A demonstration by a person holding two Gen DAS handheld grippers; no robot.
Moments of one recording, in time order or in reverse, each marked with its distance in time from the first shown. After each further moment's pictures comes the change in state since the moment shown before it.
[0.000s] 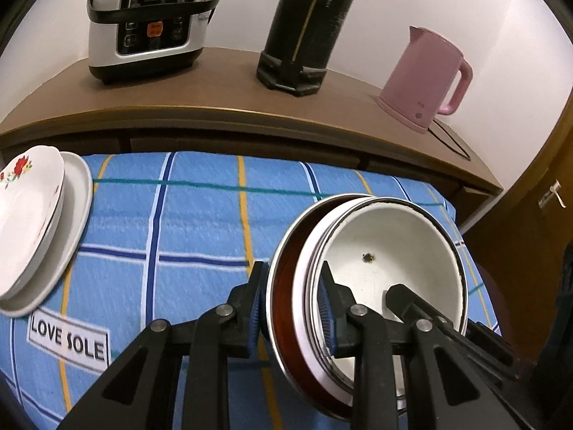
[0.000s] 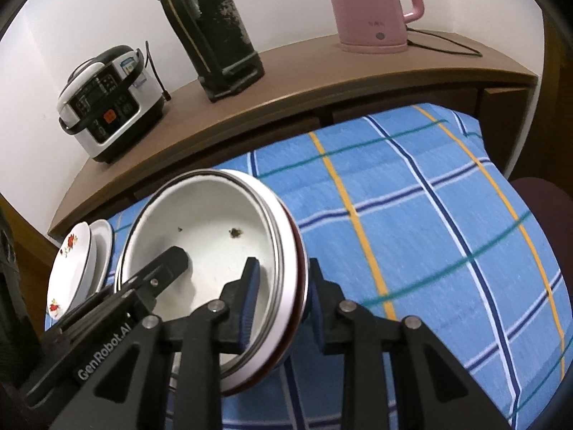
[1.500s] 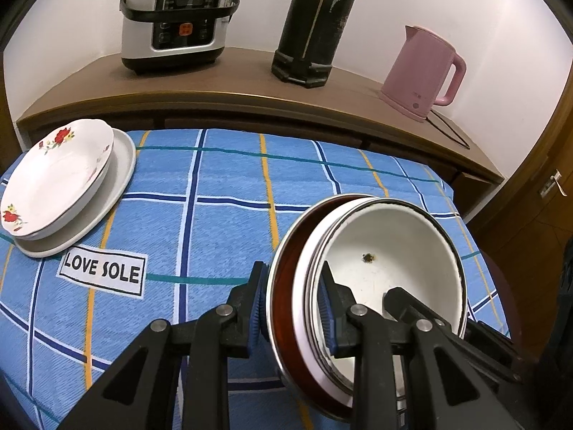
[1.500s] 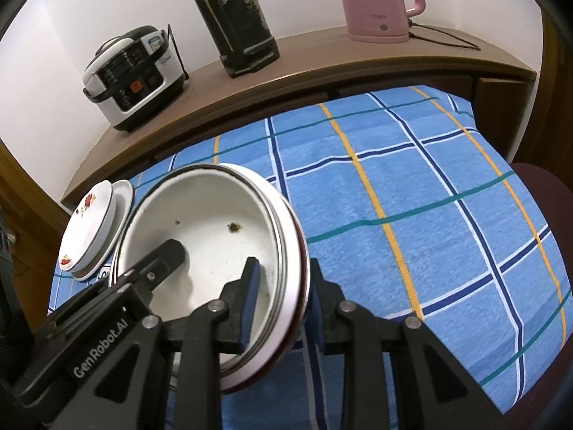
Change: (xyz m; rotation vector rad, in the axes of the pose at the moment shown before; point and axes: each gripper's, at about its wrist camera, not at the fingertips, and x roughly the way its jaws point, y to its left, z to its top) left arm -0.047 0.006 -0.042 -0.005 -0.003 0.044; right arm -0.030 0.014 -0.045 -0.041 0.037 0.021
